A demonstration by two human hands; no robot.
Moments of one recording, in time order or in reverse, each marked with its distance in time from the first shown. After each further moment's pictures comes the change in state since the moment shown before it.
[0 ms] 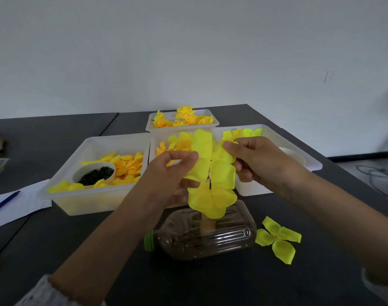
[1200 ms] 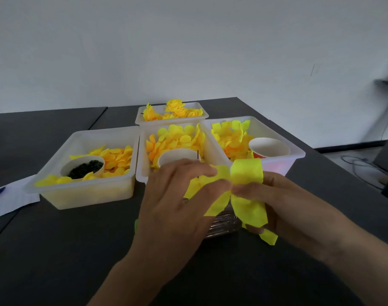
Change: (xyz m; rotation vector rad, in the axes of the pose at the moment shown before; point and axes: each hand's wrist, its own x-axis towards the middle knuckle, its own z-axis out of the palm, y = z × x) left_hand -0.054 -0.041 0.021 1.007 0.212 1.247; right_hand -0.106 -0.001 0.003 0.235 -0.207 0.147
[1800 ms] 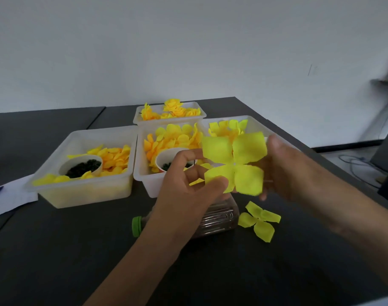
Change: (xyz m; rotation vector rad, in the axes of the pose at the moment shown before) left_hand 0.030 0.022 0.002 -1.202 -0.134 -0.991; right_hand 0.012 -0.015 -0.036 -0.267 0.099 -0.162
